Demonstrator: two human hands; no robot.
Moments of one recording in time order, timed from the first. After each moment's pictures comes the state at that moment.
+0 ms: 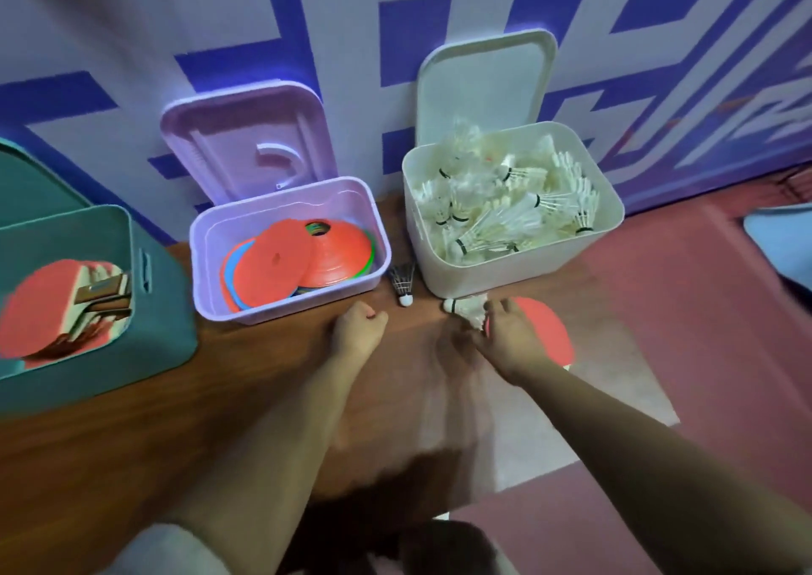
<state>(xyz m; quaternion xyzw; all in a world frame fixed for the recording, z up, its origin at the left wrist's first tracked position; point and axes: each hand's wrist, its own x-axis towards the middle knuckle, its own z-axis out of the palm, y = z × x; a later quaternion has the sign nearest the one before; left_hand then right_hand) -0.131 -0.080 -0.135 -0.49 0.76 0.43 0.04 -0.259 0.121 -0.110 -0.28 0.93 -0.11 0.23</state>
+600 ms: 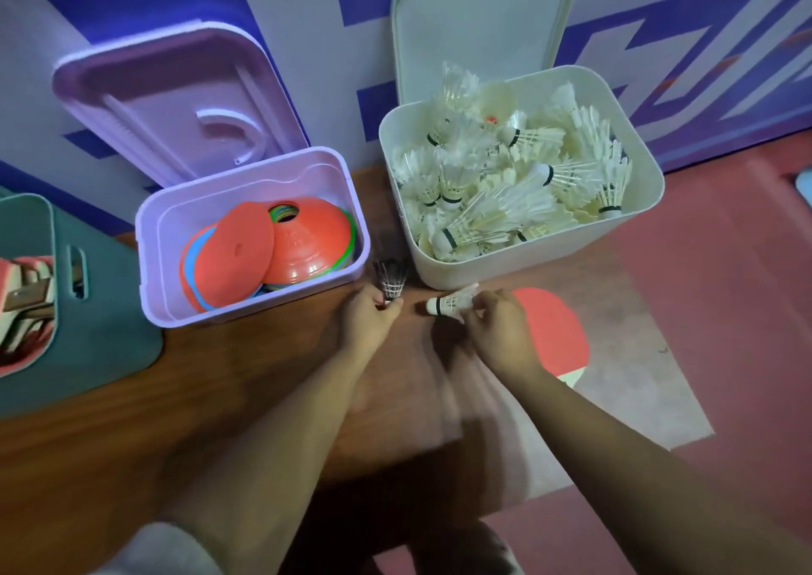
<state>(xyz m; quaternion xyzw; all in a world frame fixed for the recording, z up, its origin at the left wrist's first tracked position) -0.182 -0.066 -0.195 -0.48 0.77 0.43 -0.01 -0.282 0.108 -0.159 -0.21 0.91 -0.29 0.21</state>
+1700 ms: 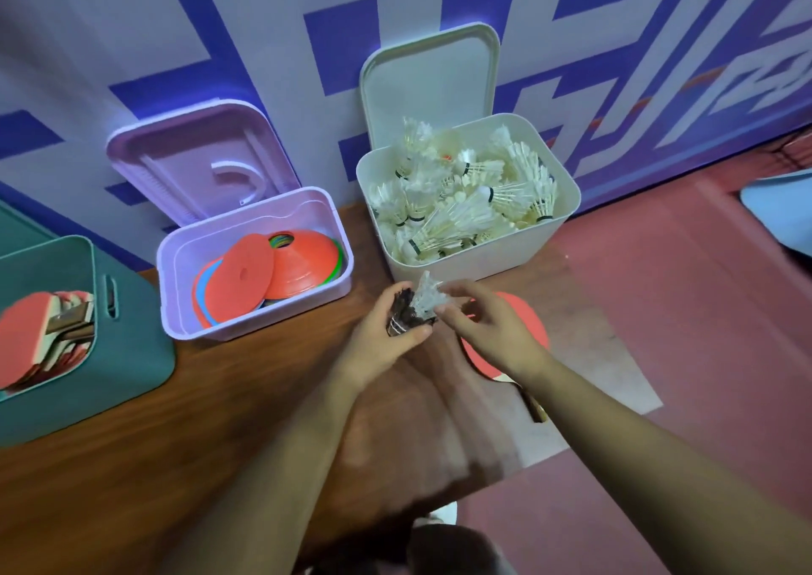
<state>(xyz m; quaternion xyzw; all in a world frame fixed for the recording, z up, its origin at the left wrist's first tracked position) -0.150 -0.001 -0.074 -0.21 0.73 0.65 -0.04 -0.259 0.152 -0.046 -0.27 0.78 -0.49 0.27</state>
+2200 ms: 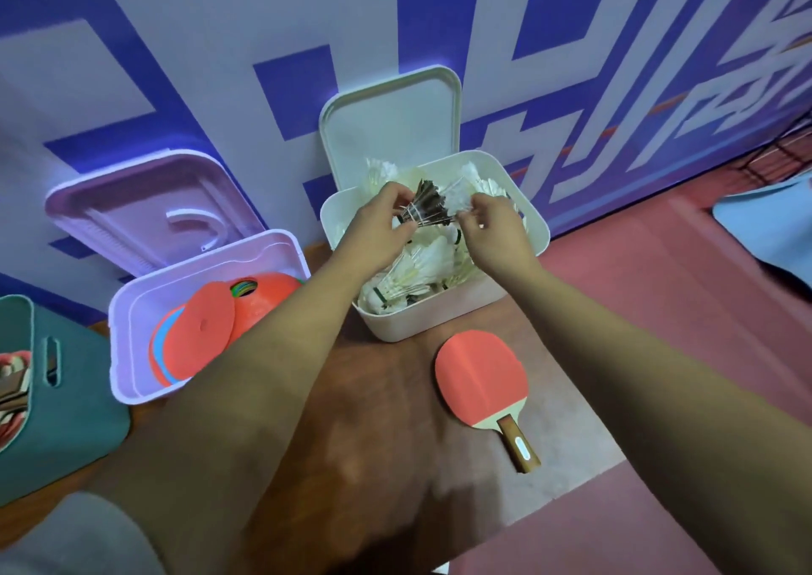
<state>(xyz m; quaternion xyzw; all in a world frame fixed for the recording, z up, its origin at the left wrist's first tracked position) -0.327 -0.056 0.001 -0.17 0.88 0.43 -0.10 -0.416 0.102 -0.006 -0.23 0.88 -0.40 0.08</state>
